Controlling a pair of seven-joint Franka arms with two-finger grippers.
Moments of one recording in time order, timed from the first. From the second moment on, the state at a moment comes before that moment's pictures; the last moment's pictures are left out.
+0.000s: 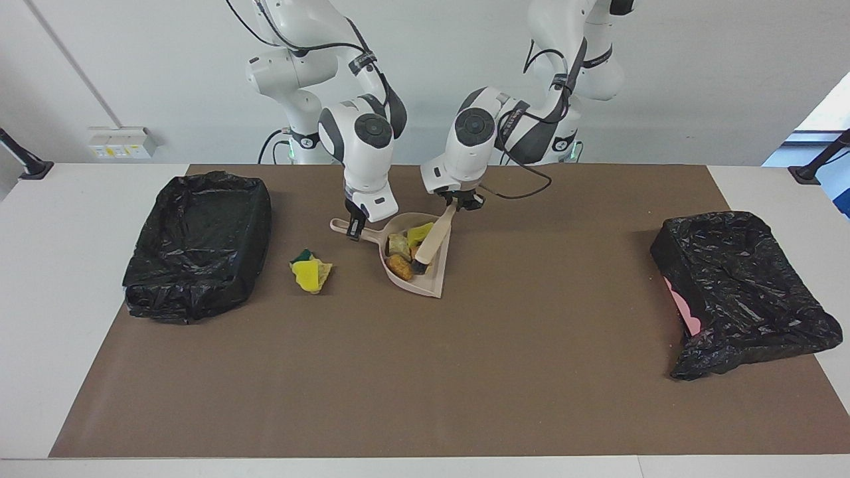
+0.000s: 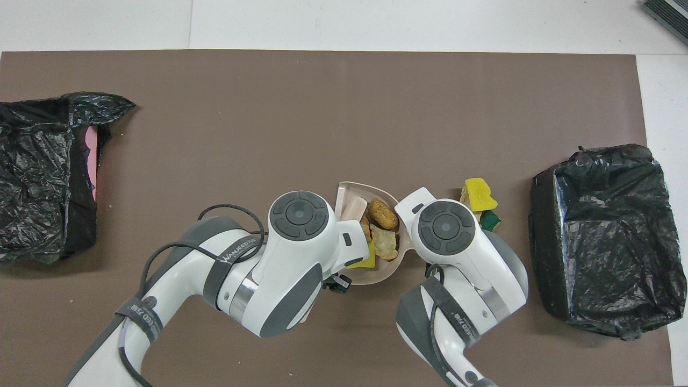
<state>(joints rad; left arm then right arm) -0.61 0.15 -0.11 -1.95 -0.19 1.90 -0.10 0.41 0.08 0.06 -2.17 -0.20 2.09 -0.78</state>
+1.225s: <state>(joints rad) -0.73 -0.05 -0.12 -2.22 -0.27 1.97 -0.77 0.07 -0.10 0.04 -2.08 -0.19 1.92 -1.16</state>
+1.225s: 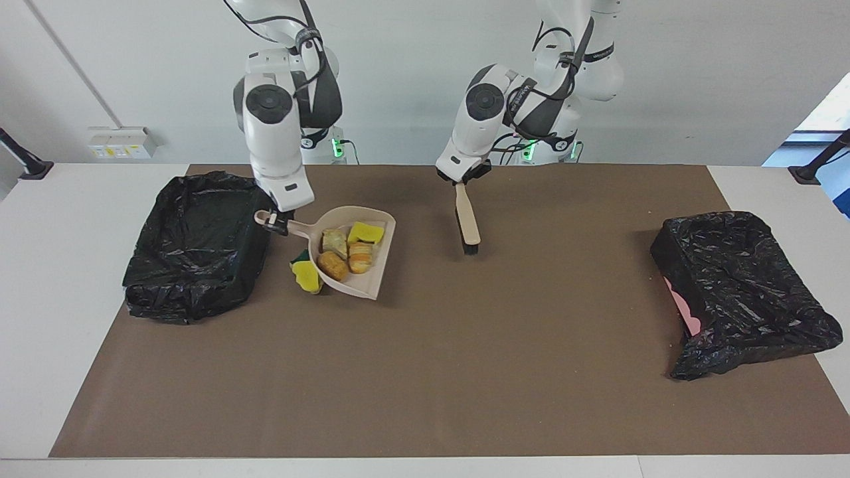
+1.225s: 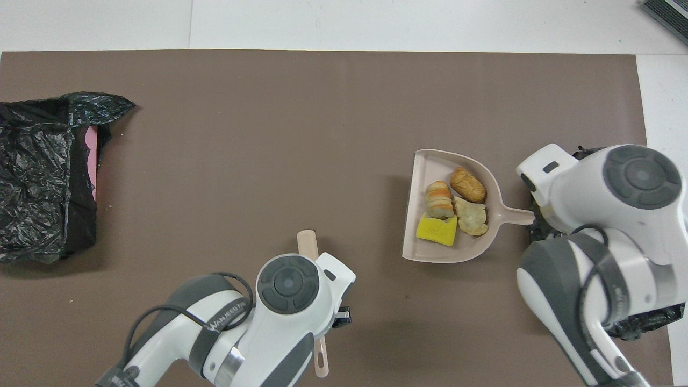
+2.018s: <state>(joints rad) -1.04 -0.13 -0.13 -2.46 -0.32 2.17 -0.99 -0.19 -0.24 -0.18 -2.08 -0.38 1.84 -1.65</state>
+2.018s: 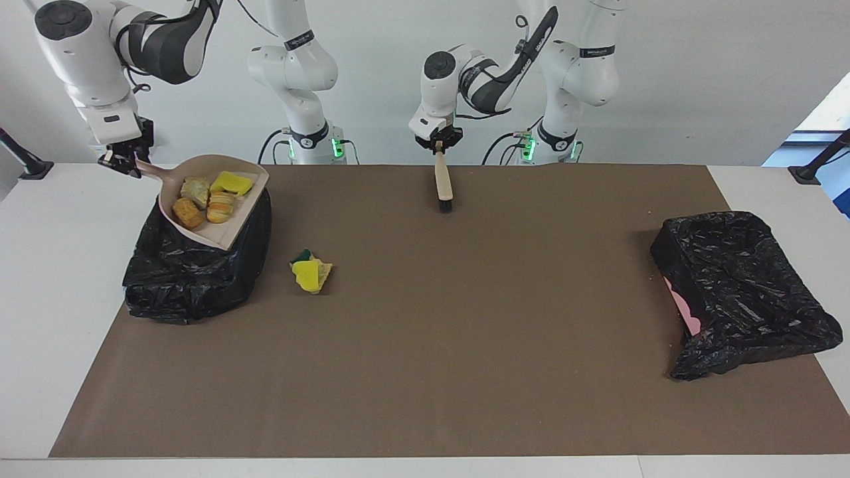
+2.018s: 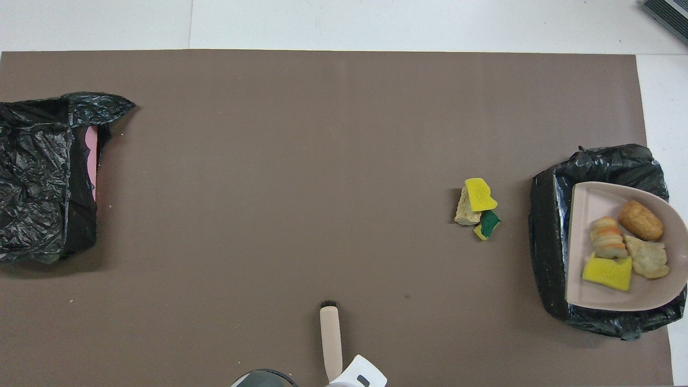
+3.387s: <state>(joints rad) -0.48 -0.05 -0.09 -1.98 -0.10 1.98 -0.54 -0.13 -0.31 -0.16 -2.25 -0.96 2.08 -1.69</state>
